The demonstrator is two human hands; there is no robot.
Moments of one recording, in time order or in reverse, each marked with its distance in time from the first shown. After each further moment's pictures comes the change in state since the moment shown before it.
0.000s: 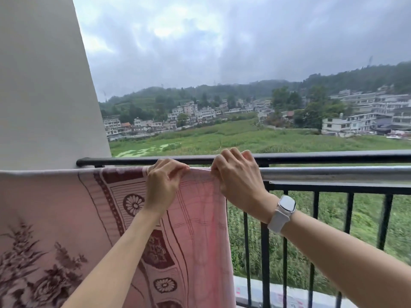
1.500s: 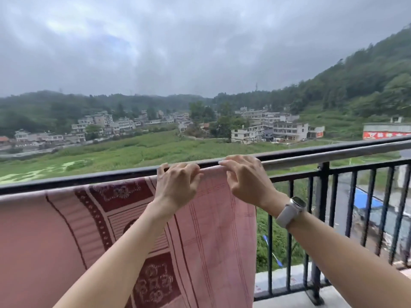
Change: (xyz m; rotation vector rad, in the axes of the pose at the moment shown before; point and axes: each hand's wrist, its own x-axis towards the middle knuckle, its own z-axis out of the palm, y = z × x) left_hand -0.019 0.353 0.228 0.111 -0.417 0.227; right_hand -0.175 0.270 -0.279 -0.180 -0.220 0.387
